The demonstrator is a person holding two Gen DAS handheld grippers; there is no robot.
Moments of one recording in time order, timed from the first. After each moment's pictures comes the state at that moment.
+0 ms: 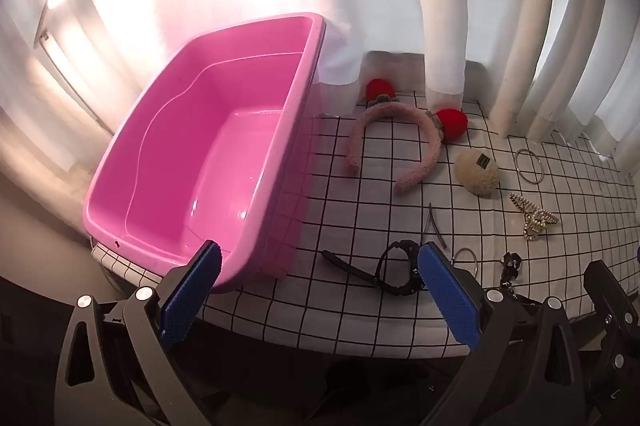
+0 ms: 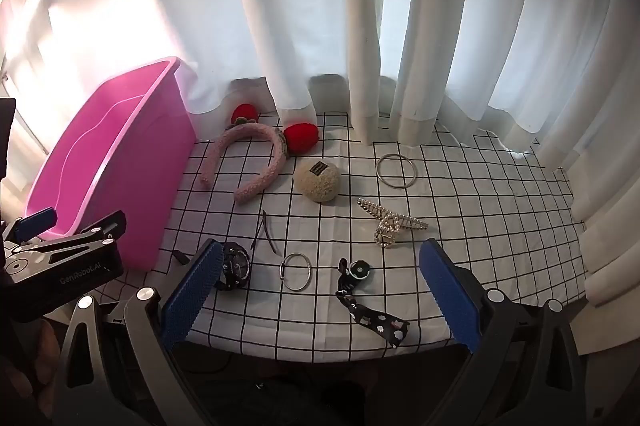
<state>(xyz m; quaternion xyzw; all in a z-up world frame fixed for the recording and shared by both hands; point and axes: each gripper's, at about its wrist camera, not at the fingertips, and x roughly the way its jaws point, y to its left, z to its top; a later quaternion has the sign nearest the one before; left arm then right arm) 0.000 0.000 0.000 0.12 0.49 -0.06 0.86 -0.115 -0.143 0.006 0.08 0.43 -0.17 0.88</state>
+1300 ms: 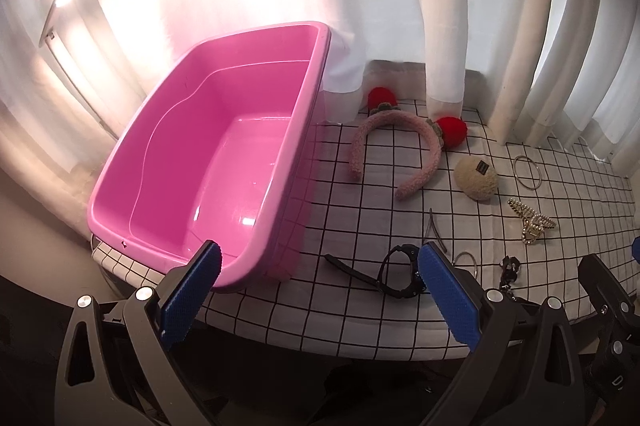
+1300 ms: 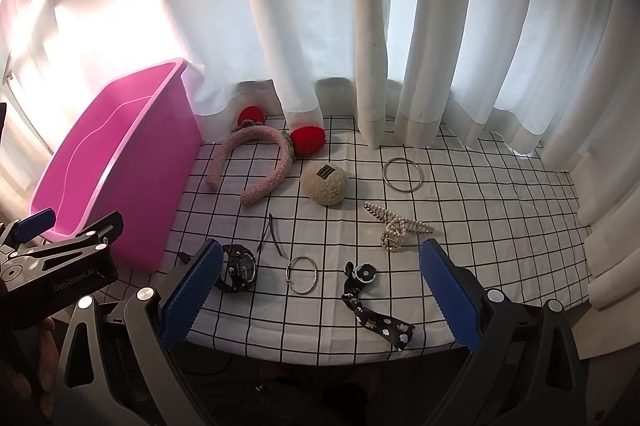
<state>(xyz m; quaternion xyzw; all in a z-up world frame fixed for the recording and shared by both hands) -0.005 0.006 0.006 0.11 0.47 -0.06 0.87 -0.113 -0.136 0.005 0.08 0.43 -0.17 0.88</state>
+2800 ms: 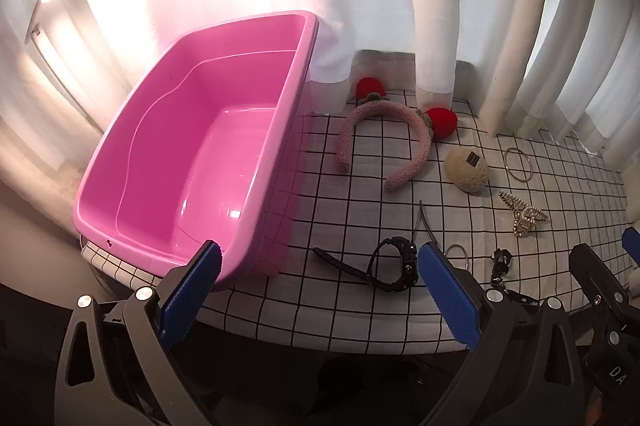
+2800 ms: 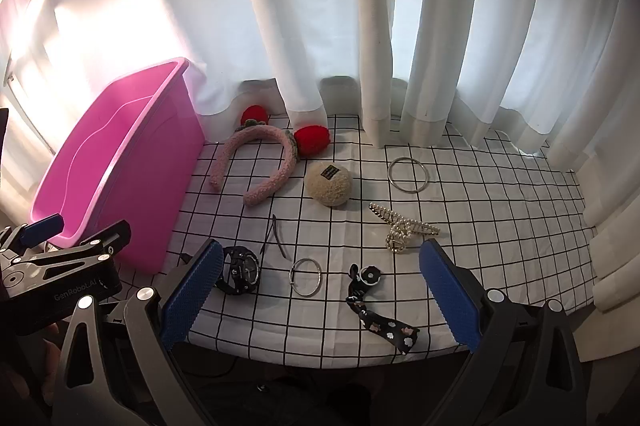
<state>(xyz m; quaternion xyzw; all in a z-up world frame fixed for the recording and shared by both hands) -0.002 0.004 0.000 0.11 0.49 -0.09 0.86 -0.110 -0.135 0.000 0.09 0.43 -0.16 0.89</state>
